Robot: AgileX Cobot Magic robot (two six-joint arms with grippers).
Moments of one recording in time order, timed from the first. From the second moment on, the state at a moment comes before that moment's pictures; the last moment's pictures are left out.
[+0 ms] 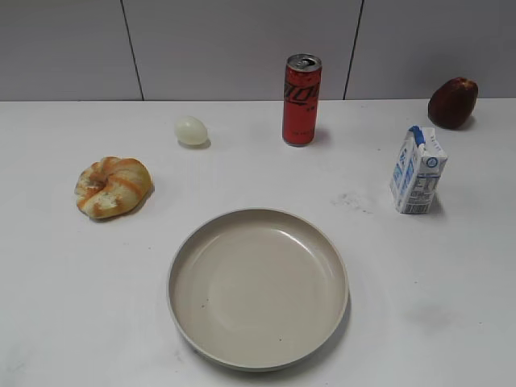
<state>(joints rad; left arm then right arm) -0.05 0.00 -0.50 -0.07 1.05 0.19 0.19 0.04 -0.42 -0.01 0.95 -0.03</state>
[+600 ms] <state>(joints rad) -0.05 0.00 -0.50 -0.07 1.05 0.19 0.19 0.16 -0.49 -0.01 0.85 -0.03</state>
